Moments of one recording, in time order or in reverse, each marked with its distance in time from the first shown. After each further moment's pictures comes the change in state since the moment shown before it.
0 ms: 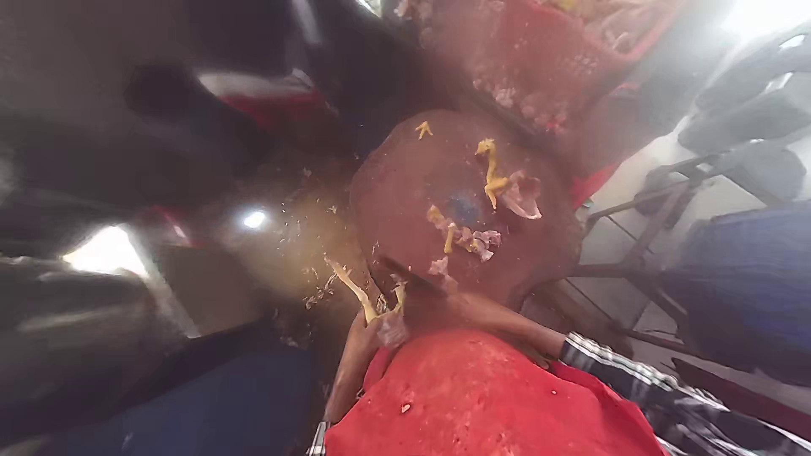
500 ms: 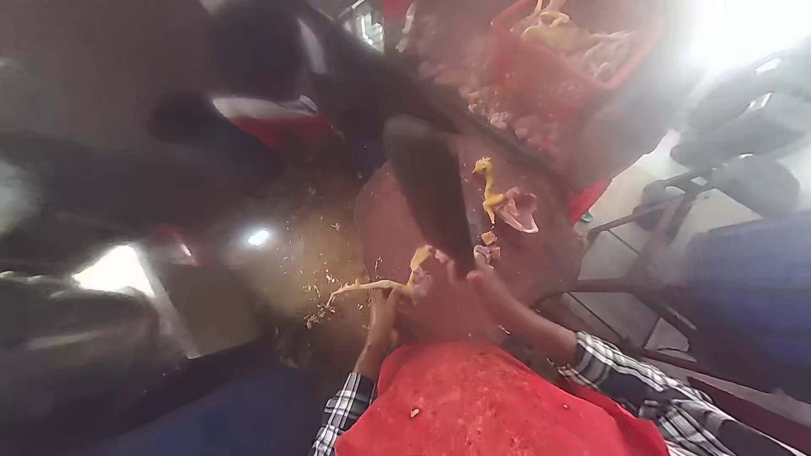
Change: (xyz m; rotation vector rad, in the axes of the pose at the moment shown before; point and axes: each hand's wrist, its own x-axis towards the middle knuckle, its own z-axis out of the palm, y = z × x) left_hand 0.074 0.052 0.059 0.002 0.085 0.155; right_hand -0.054 -0.142 -0.054 0.245 0.558 -0.626
